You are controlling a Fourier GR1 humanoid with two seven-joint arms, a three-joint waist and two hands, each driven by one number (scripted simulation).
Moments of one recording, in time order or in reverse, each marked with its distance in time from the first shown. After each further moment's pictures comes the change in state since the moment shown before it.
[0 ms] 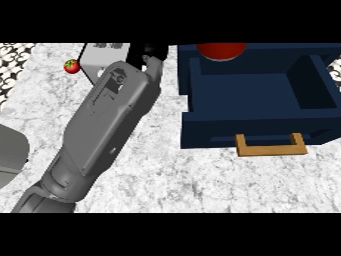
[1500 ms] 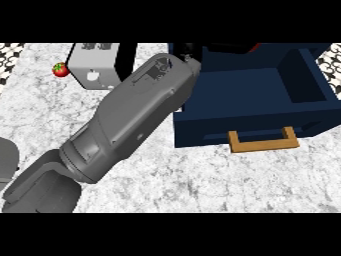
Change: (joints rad) left arm -0.266 0.000 -0.373 0.429 0.468 0.175 -0.199; right arm -0.076 -0.032 0.007 -0.017 -0.021 -0.029 0.072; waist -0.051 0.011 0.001
